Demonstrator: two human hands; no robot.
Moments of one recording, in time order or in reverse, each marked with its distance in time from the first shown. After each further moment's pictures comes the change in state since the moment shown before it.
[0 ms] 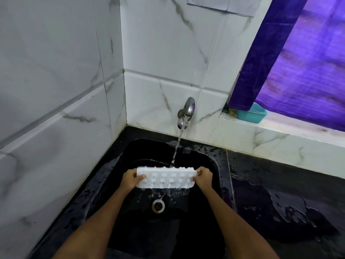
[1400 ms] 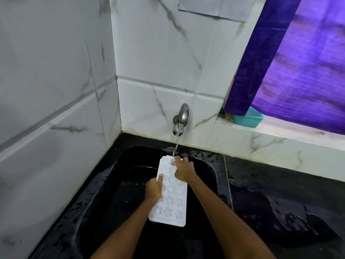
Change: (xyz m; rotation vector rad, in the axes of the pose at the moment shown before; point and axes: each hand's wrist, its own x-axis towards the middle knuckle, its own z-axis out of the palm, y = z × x) left_hand -0.009 0.060 0.089 -0.124 0.083 -0.102; right_hand 0.027 -0.075 0.013 -0.634 -0.350 -0.324
